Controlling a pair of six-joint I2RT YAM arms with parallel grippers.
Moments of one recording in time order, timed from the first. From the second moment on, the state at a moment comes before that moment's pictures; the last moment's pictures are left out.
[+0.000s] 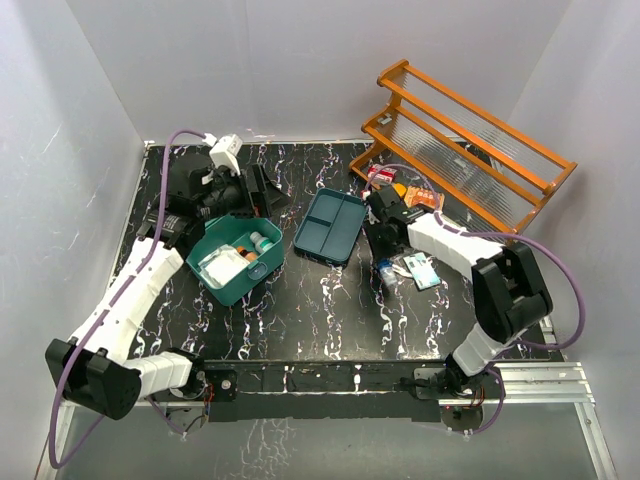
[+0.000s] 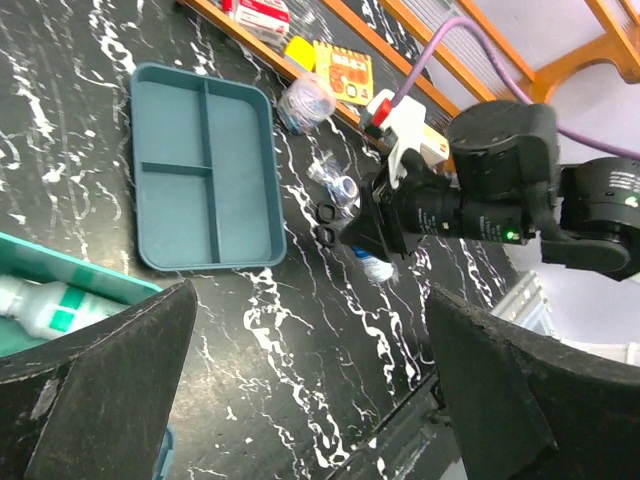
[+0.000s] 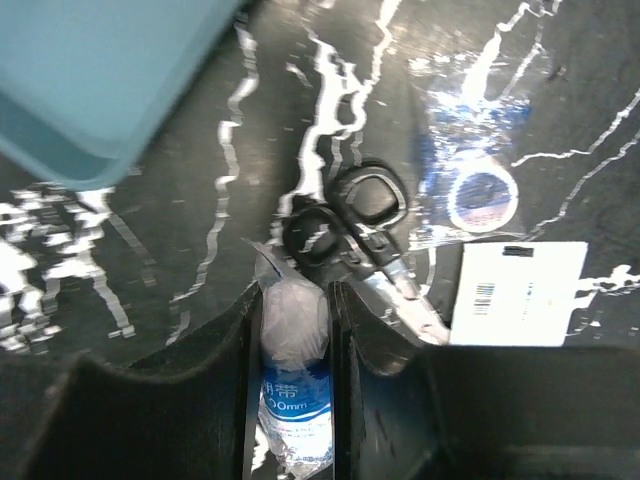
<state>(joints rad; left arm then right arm) -0.34 1.19 1.20 -0.41 0.42 -0.45 0.48 1.65 1.10 -0.61 0.08 0.12</state>
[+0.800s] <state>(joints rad) -0.42 1.29 1.02 -0.12 0.76 -0.63 0.48 1.42 1.12 0.03 -0.41 0.73</state>
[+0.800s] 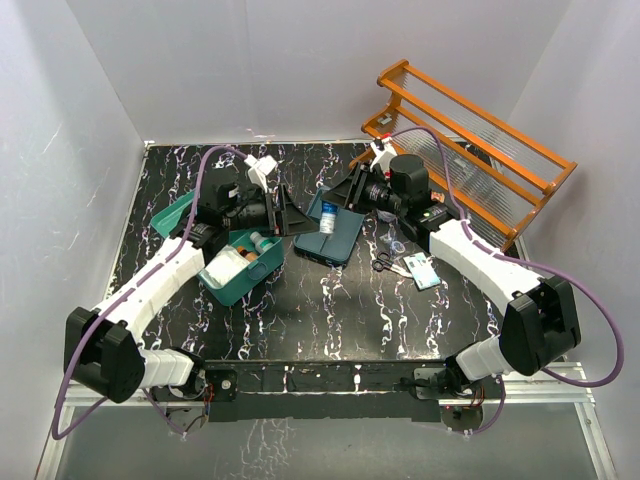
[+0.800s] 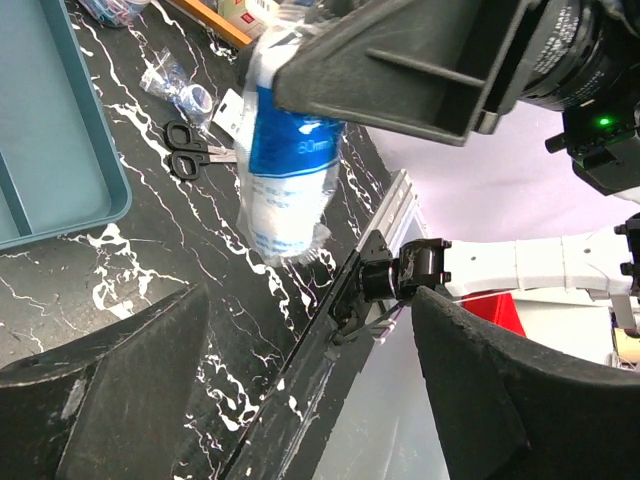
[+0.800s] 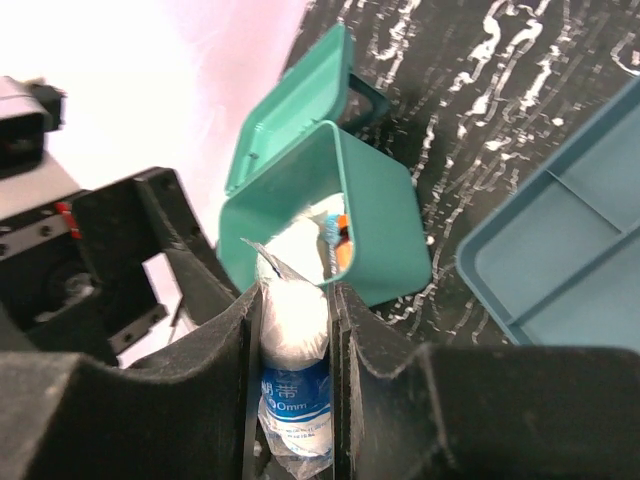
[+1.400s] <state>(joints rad) -0.42 1.34 1.01 0.04 0.75 -0.77 0.48 1.44 1.12 0.19 -0.56 0.89</state>
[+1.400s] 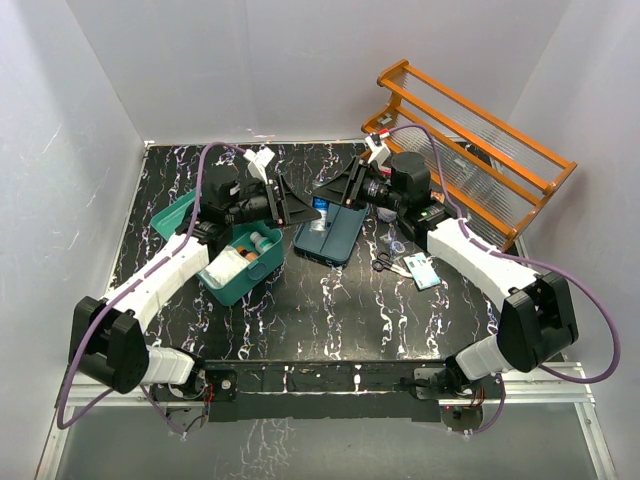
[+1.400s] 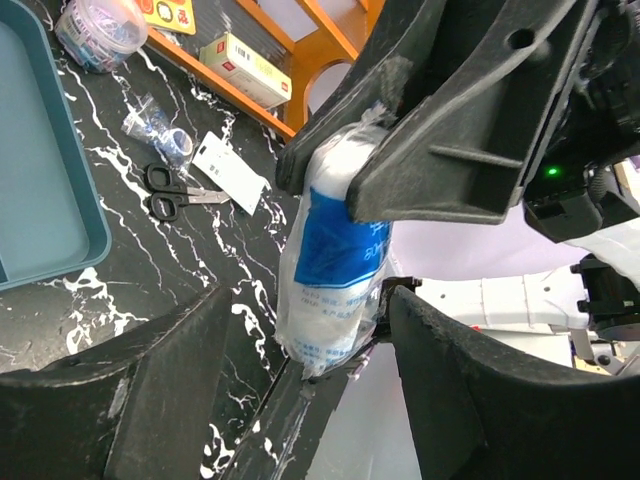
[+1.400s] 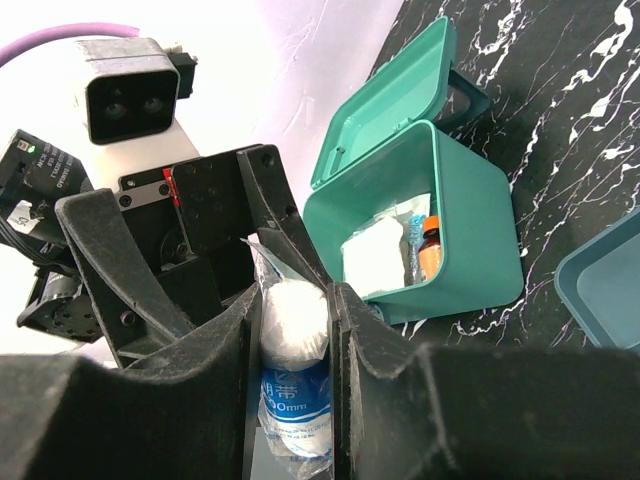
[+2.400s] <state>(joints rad) -0.43 1.34 0.97 0.06 0.71 -0.62 0.50 1.46 1.12 0.15 -0.50 0.87</state>
